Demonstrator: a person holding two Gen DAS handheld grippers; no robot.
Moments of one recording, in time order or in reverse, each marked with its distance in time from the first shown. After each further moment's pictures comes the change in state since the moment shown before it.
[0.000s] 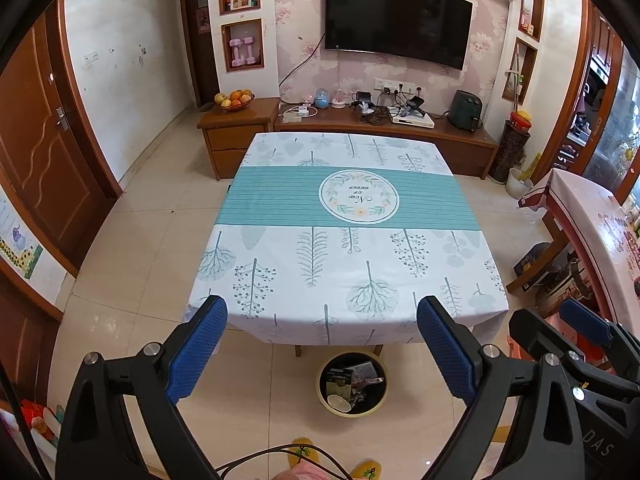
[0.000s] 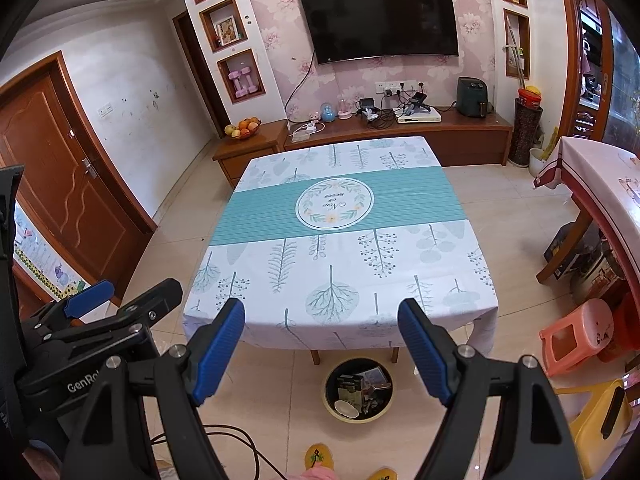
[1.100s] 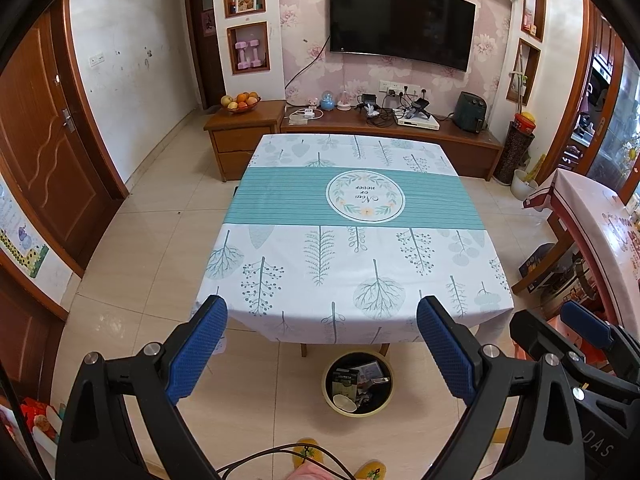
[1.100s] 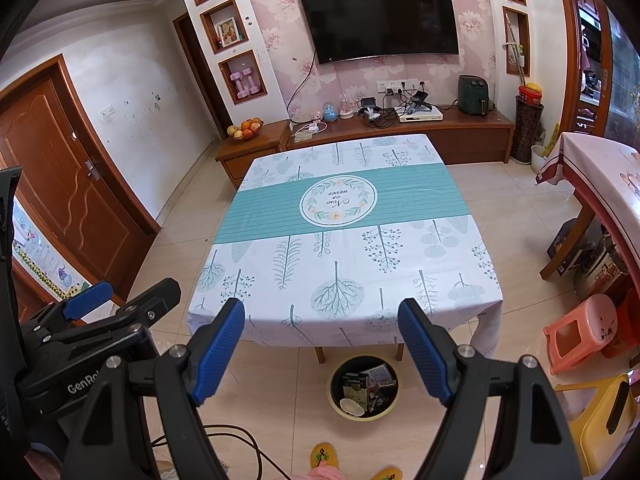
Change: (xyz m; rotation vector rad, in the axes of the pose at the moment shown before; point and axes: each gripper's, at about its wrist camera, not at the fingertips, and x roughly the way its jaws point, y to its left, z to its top) left arm -0.005 0.010 -0.004 -0.004 -0.008 0.013; right arm 0.000 0.000 -0.001 0.001 0.000 0.003
